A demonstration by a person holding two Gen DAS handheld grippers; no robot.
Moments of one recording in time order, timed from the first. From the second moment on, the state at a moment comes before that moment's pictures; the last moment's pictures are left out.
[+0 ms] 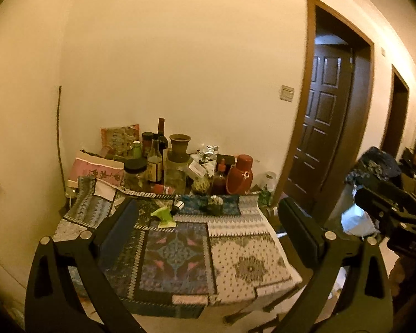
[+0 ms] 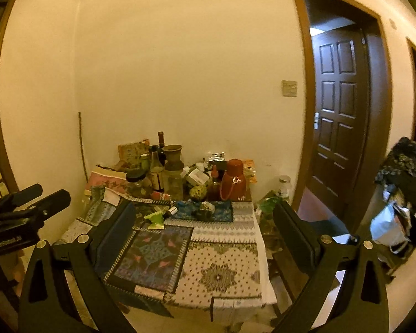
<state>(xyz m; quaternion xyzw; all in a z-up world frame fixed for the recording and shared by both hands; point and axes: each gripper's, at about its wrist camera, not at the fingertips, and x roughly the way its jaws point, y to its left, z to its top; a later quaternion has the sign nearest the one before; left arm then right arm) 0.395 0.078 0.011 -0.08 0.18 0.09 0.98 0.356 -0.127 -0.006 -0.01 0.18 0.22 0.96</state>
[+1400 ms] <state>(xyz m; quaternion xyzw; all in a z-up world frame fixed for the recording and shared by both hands) 0.721 0.276 -0.252 -0.17 0.46 0.12 0.86 0.699 0.047 -0.236 0.05 0.49 0.18 0.85</state>
